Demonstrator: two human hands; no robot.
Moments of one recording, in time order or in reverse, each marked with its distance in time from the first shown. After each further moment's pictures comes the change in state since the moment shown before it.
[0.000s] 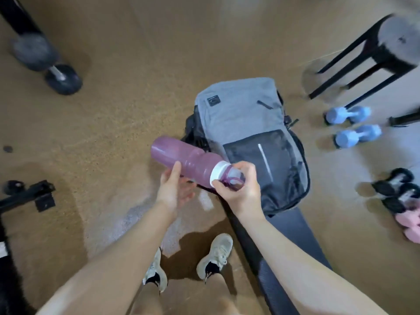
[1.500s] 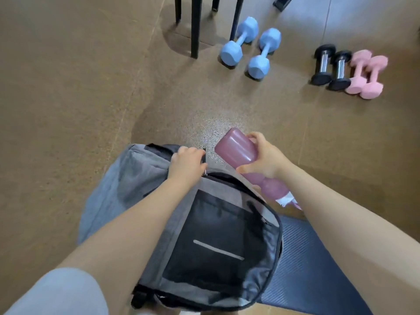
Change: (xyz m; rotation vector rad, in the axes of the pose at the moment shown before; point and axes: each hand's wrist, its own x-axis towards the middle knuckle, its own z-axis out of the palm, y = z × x) left_hand 0.201 0.049 0.419 2.139 -0.810 0.979; right_hand 0.259 0.147 -0.248 -0.200 0.058 0.673
